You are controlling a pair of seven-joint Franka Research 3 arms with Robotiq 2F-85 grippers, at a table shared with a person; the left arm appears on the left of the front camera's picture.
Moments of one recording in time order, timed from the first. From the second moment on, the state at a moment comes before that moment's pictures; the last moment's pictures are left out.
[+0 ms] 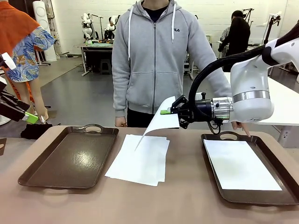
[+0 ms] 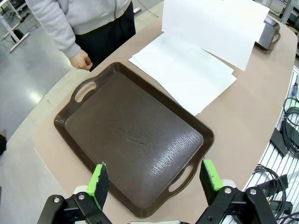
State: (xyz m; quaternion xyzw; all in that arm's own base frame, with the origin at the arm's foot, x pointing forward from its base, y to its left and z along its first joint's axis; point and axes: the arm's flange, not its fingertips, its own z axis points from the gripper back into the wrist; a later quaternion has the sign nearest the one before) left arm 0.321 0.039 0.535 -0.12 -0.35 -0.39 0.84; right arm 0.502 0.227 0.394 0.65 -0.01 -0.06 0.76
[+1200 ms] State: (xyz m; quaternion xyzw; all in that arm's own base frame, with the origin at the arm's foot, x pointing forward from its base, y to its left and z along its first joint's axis) left arm 0.321 0.039 0.535 -0.12 -0.35 -0.39 0.84; right arm 0.460 0.141 0.392 0.61 -0.02 0.01 0.79
